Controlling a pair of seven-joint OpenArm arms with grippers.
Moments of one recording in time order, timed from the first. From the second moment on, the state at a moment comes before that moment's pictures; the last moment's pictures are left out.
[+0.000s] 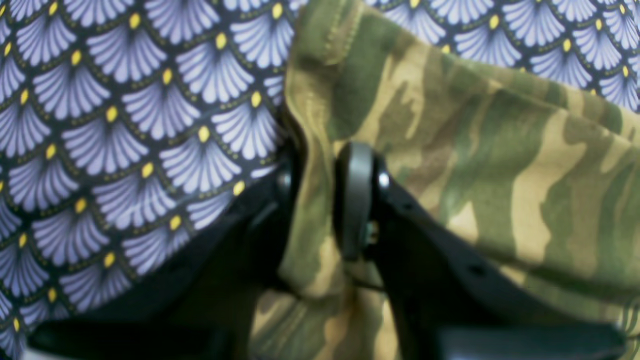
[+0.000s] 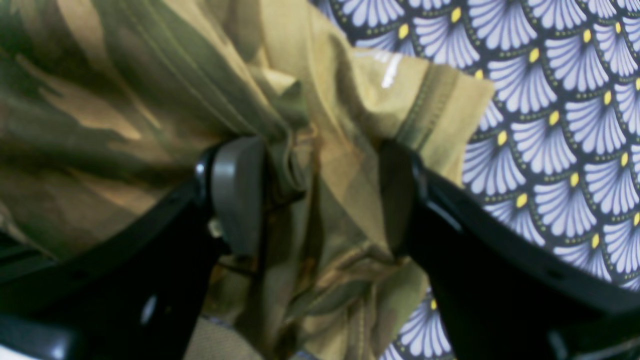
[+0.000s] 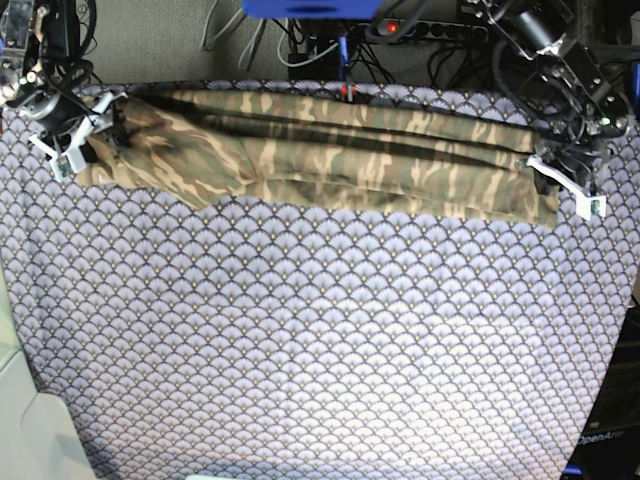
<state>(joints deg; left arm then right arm) 1.2 -3.6 -48.1 79.6 -3.6 -40.5 42.9 -24.7 22.7 22.7 88.3 15.2 40.1 -28.7</state>
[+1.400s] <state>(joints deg) 6.2 1.0 1.8 113.3 0.1 -40.3 72.5 -24.7 22.7 22.9 88.2 15.2 40.1 -28.8</state>
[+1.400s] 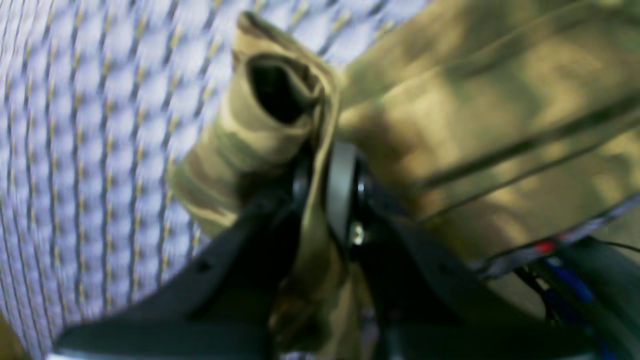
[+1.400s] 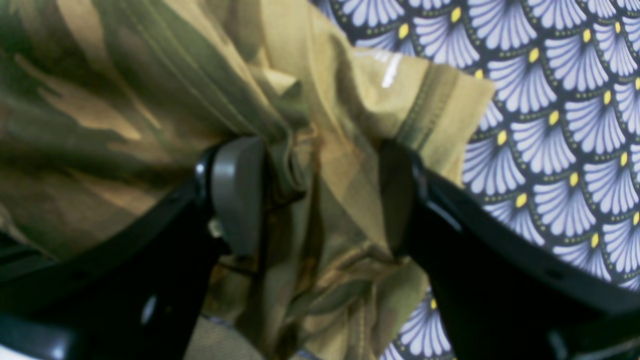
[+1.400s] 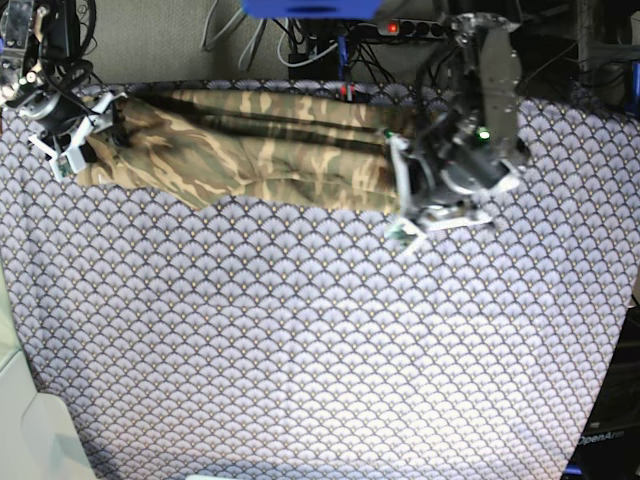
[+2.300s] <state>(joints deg) 1.9 4.8 21.3 112.5 0.2 -40.3 77.2 -24.7 22.7 22.9 88.2 15.2 40.1 -28.8</state>
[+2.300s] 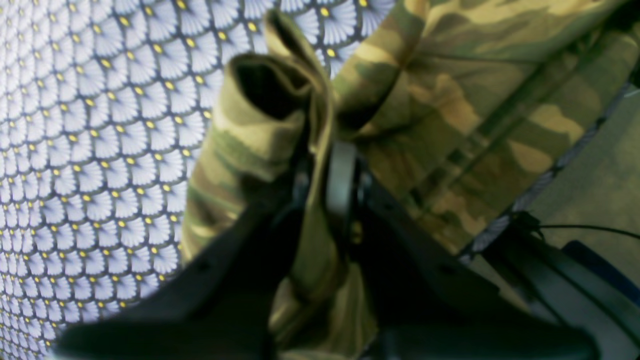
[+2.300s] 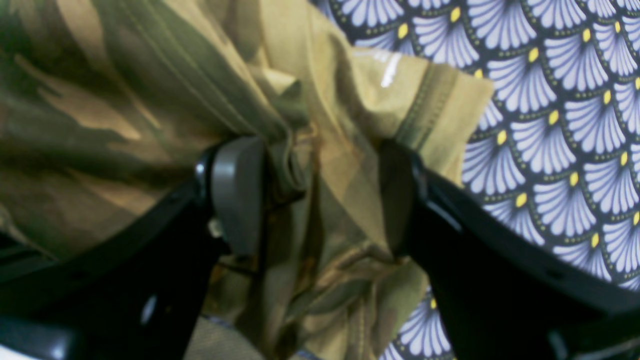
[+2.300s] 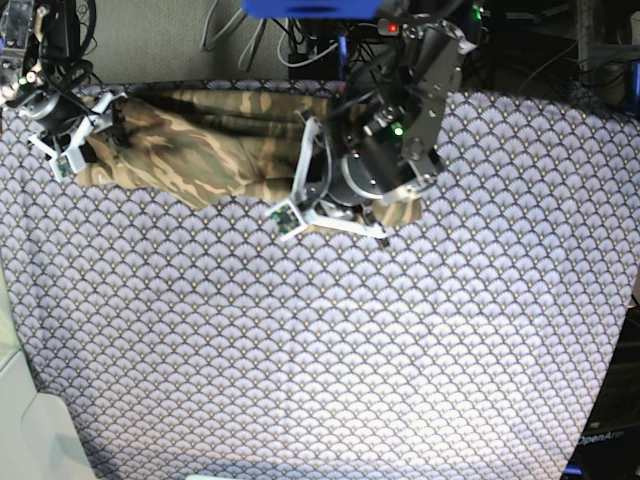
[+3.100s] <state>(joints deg) 5.3 7.7 23.6 112.3 -0.3 -13.9 76.8 -24.9 22.7 22.9 88.3 15.2 40.1 -28.6</state>
